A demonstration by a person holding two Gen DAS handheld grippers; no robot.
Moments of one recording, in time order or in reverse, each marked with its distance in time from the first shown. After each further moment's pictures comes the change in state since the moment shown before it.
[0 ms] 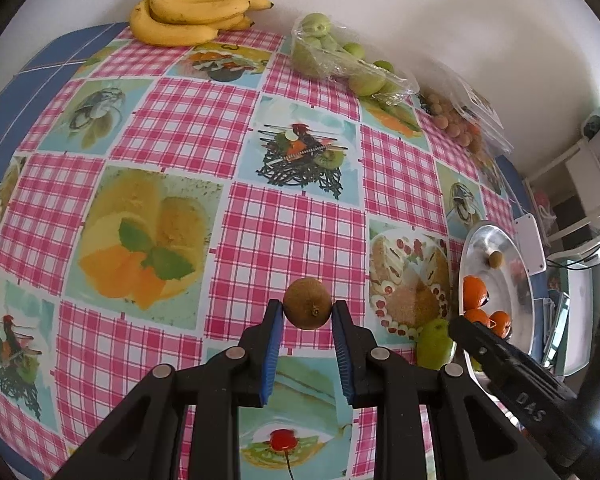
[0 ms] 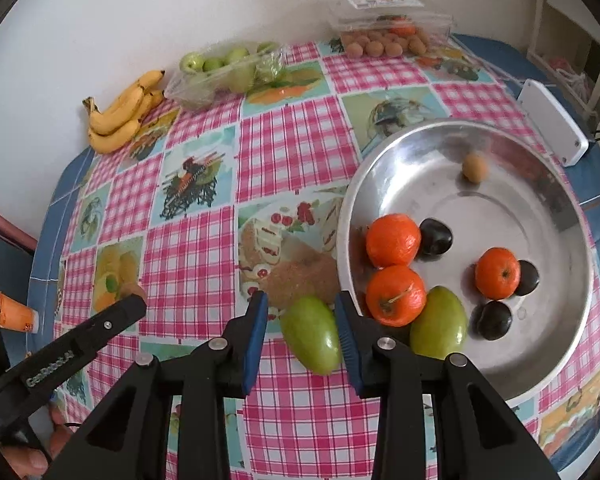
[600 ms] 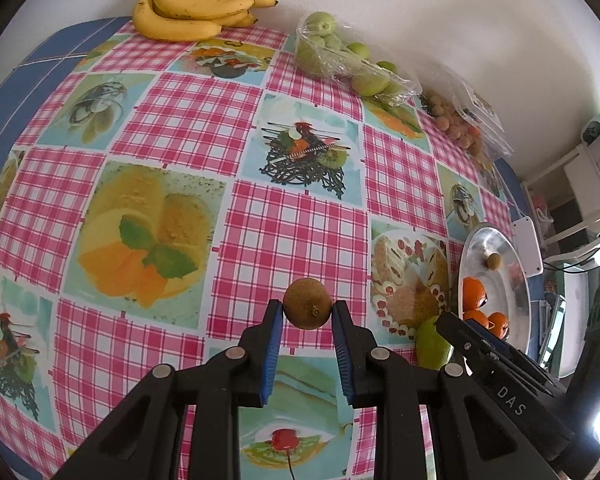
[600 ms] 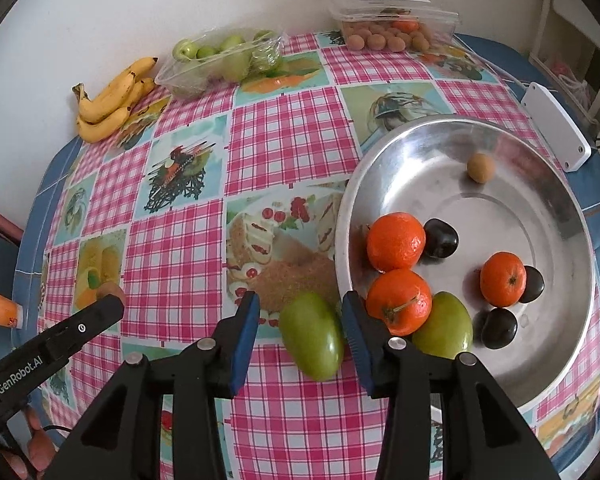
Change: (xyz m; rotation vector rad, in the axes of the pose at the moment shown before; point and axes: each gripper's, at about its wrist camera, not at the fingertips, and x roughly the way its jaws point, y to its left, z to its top) left arm 0.000 0.004 0.001 -0.015 0.007 -0.017; right arm 0.014 0.006 0.002 -0.030 0.006 -0.050
